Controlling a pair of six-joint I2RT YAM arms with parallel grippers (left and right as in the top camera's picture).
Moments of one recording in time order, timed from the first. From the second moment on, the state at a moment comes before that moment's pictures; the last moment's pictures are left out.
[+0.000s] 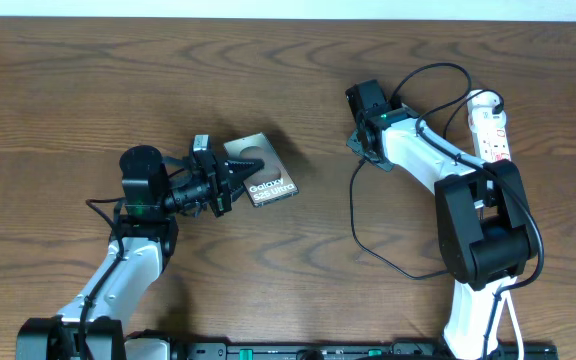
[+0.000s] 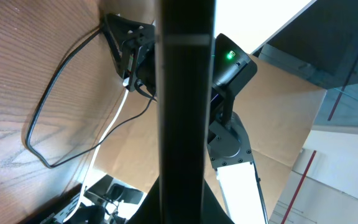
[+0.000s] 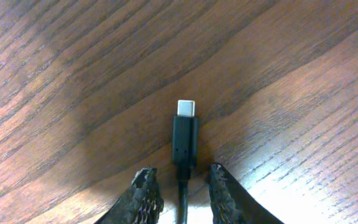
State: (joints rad) left arm -0.04 1.35 0.50 0.54 1.09 -1.69; right arm 0.35 2.08 1.37 -0.58 0.24 0.96
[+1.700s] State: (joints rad) left arm -0.04 1.35 0.59 0.79 1.31 -1.60; right arm 0.35 1.30 1.26 -1.25 -0.73 -0.03
